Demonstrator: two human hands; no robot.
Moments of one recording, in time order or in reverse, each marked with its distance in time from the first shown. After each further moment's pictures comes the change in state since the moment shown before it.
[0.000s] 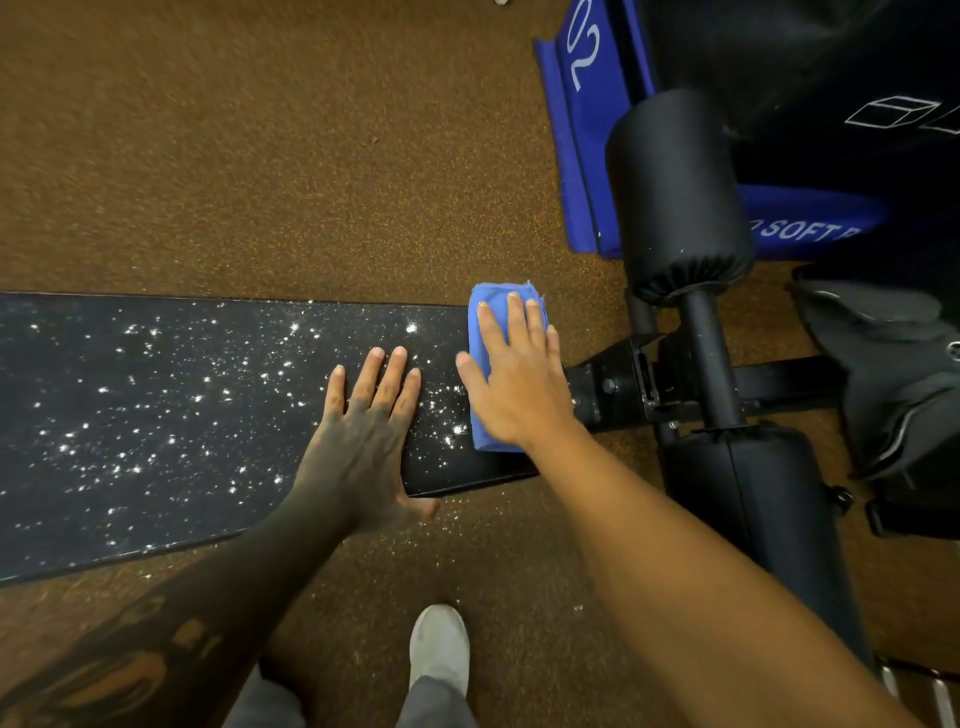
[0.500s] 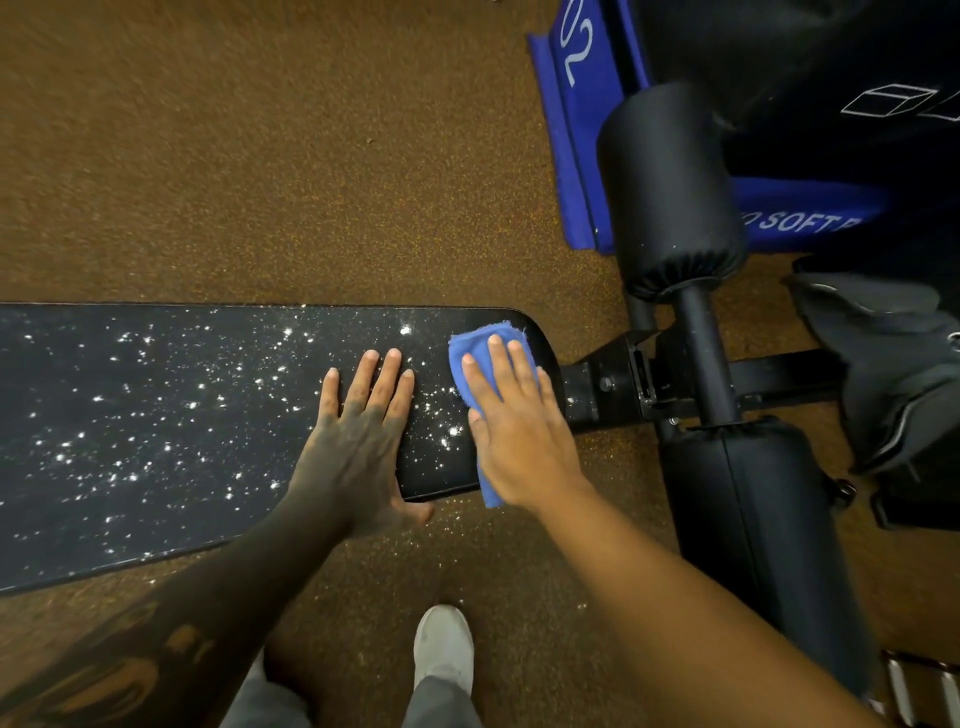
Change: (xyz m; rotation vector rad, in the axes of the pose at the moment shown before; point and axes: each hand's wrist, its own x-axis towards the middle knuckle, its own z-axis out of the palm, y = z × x) left_hand -0.001 0.001 -0.002 0.028 0.006 0.007; right_hand -0.050 0.013 0.024 -0.072 0.038 -0.132
